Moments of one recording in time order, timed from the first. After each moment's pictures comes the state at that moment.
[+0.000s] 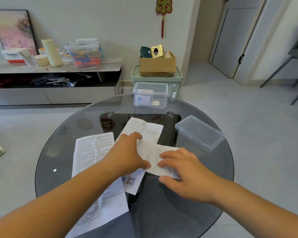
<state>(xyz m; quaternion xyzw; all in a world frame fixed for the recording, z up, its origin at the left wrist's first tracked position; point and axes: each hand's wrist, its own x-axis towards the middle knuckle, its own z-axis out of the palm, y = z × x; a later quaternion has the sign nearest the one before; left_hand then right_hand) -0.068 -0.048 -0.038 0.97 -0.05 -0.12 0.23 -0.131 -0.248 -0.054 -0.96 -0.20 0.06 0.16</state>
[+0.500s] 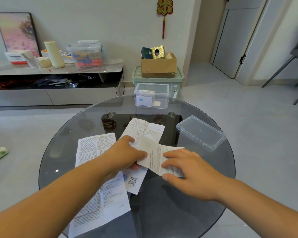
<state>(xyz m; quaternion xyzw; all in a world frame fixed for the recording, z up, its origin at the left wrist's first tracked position) -0.071 -0.037 -0.032 0.84 0.06 -0.23 0.49 -0.130 -0.254 -0.049 -0.96 -0.20 0.07 0.16</state>
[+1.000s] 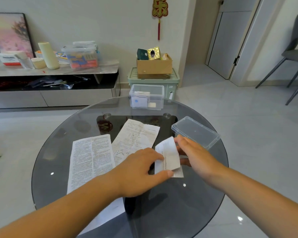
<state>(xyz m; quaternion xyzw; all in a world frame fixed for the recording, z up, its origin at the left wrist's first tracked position) -0.104 -0.060 -0.037 0.91 -0.28 -0.16 0.25 -0.115 -0.262 -0.040 -0.79 0.05 0.09 0.61</state>
